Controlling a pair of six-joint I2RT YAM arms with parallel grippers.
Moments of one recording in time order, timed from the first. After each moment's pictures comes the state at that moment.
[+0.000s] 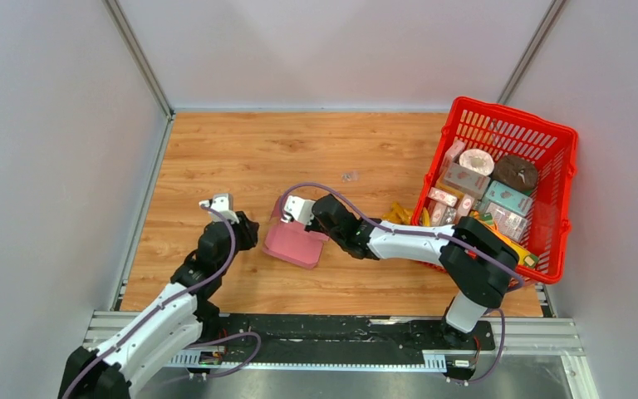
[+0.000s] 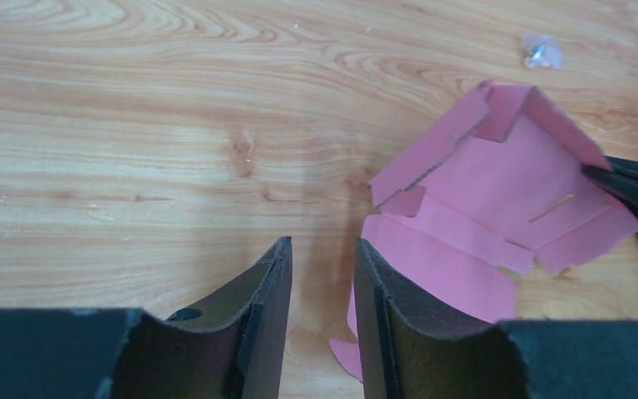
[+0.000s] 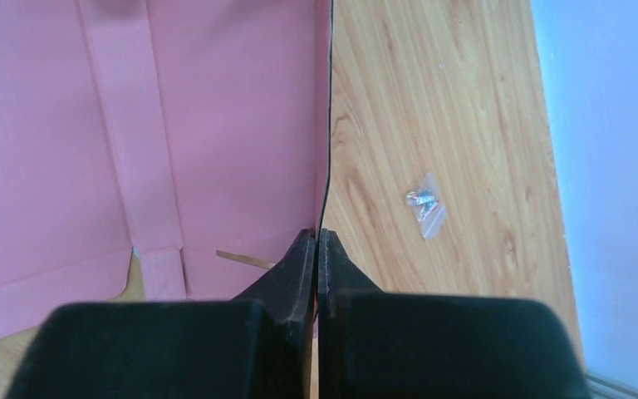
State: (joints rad) left arm -0.49 0.61 0.22 0.02 -0.27 -0.47; right arm 0.99 1.68 0.95 0.14 0.33 -0.56
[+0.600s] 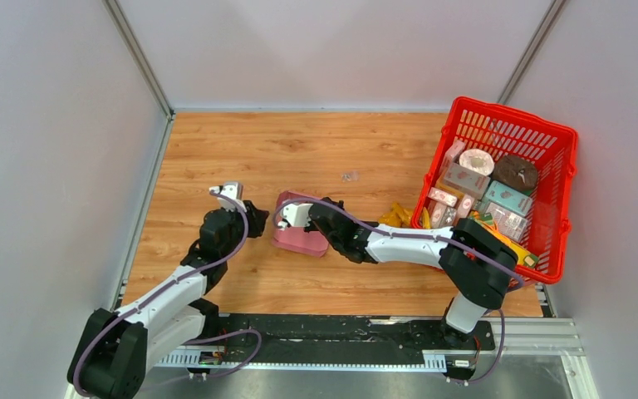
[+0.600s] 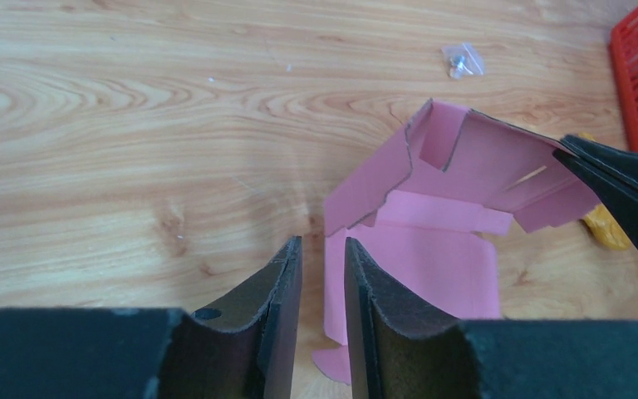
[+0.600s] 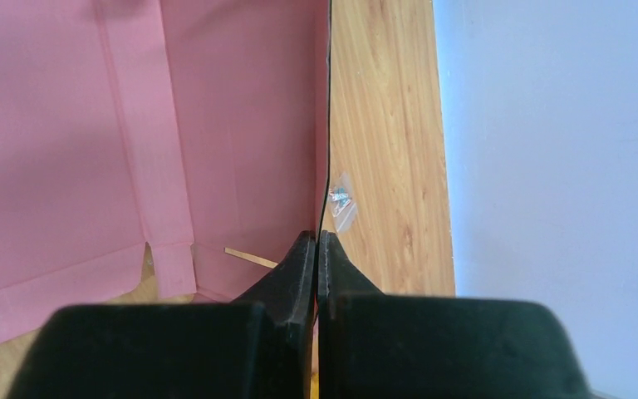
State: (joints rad) left arm -0.37 0.93 0.25 0.39 0.03 -0.38; right arm 1.03 1.68 0.95 0.20 0.49 -0.79
